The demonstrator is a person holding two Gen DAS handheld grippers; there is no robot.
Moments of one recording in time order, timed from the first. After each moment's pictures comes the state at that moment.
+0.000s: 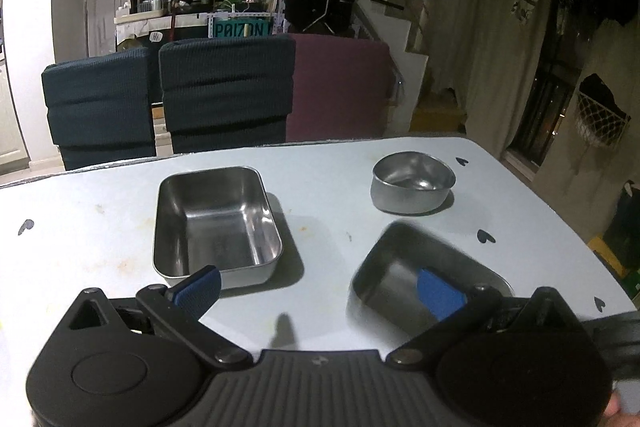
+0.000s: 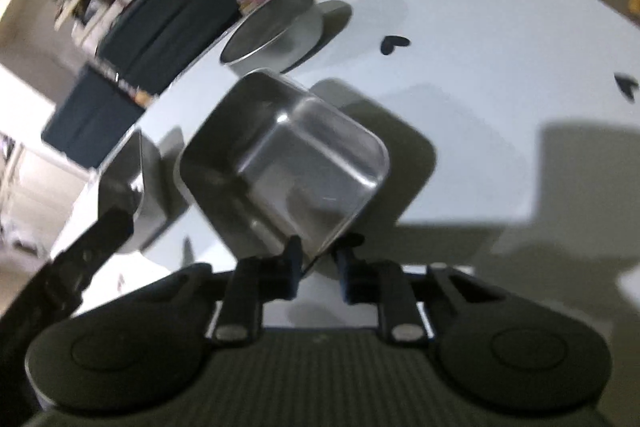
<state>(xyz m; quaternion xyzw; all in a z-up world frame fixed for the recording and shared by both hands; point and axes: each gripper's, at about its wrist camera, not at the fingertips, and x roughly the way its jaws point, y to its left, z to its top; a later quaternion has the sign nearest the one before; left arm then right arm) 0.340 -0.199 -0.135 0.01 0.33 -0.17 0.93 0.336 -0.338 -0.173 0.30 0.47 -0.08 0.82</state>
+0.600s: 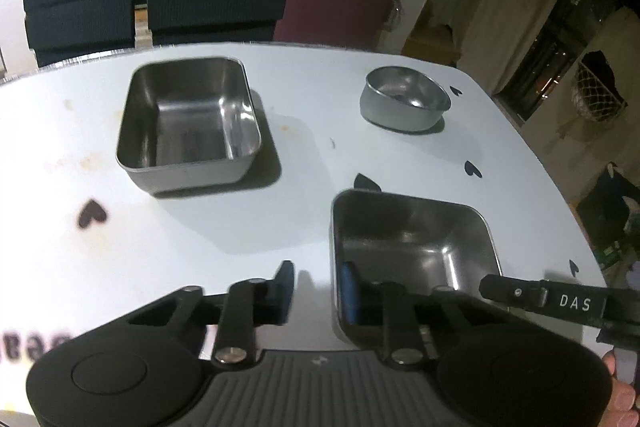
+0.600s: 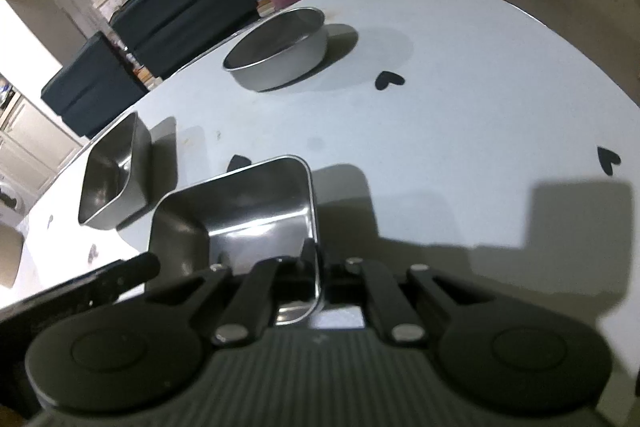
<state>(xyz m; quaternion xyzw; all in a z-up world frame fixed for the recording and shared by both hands) 0.351 -0.198 -0.163 -0.04 0.47 -0.20 0.86 0.331 -0.348 -0.163 0.23 0.47 -0.07 0.85</state>
